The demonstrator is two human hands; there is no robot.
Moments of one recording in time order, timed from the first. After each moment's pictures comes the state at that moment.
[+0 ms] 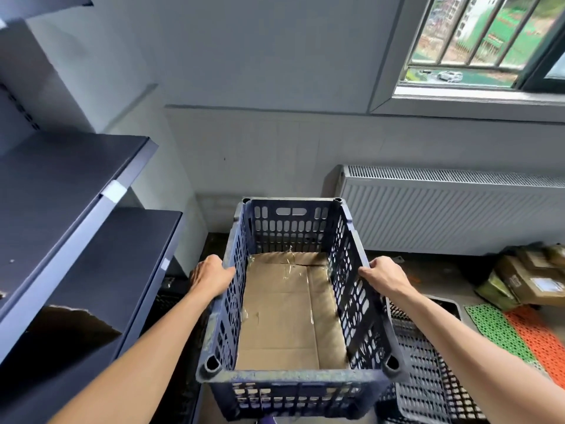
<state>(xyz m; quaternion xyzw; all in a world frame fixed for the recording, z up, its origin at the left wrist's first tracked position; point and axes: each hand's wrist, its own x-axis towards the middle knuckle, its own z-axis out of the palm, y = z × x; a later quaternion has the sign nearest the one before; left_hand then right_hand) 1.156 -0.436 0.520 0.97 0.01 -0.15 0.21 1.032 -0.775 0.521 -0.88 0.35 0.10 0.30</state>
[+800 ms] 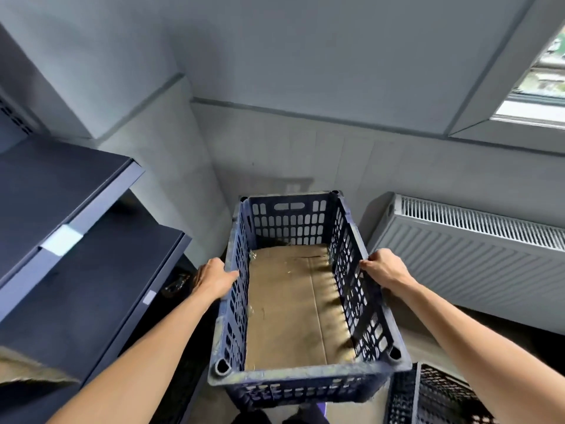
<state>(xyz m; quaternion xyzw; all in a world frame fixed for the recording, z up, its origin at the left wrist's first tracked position) 1.329 -0.524 0.490 0.95 0.16 -0.18 0.20 1.310 -0.886 0.485 -0.92 0.21 0.16 0.30</state>
